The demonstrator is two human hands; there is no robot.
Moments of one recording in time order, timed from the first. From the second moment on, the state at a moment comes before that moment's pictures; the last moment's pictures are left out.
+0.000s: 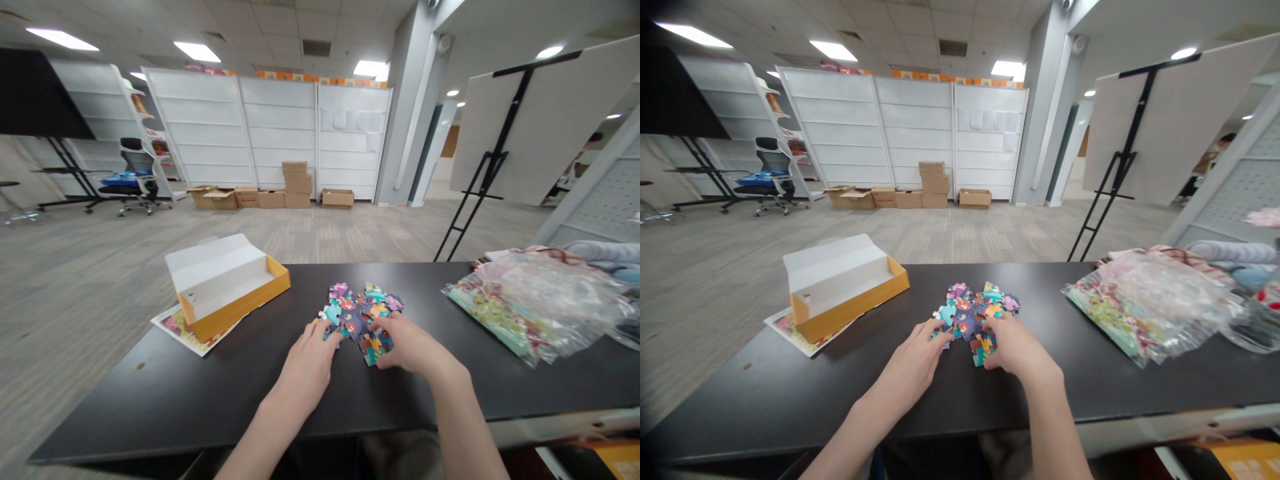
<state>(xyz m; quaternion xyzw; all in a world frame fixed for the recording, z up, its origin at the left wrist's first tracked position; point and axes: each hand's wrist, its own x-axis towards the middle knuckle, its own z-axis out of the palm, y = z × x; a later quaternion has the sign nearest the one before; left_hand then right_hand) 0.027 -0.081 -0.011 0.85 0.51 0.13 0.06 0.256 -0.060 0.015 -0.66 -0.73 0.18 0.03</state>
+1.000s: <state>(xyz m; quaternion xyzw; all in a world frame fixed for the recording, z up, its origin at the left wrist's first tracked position) 0.001 -0.068 0.003 0.86 0.46 0.21 0.05 0.230 0.004 -0.004 -0.70 -0.71 0.01 0.04</state>
